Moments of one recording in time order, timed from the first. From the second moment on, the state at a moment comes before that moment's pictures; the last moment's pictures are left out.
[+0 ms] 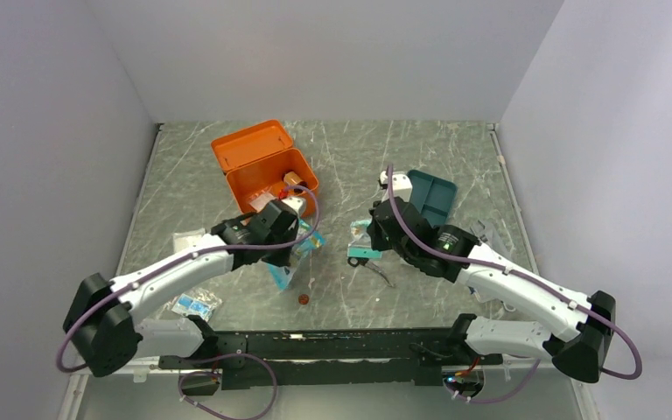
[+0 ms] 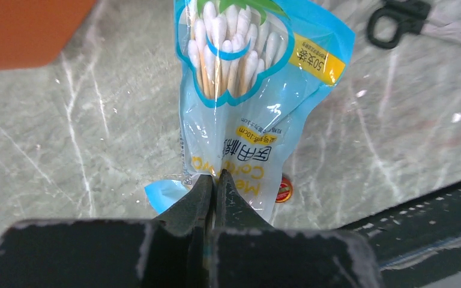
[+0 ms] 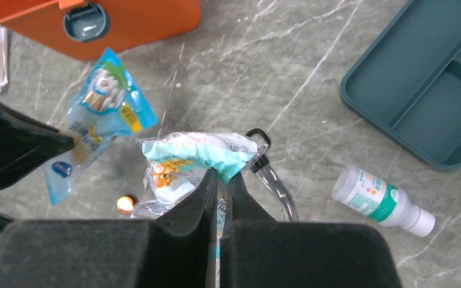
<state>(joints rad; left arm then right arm) -0.78 1.26 0.87 -0.62 -0.14 -0.40 0.94 1.08 0.98 -0.59 0.43 0.57</state>
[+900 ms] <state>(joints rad) -0.54 1.36 1.41 -0.82 -0.28 0.15 0.89 1.07 0.97 -0.48 0.36 0.49</state>
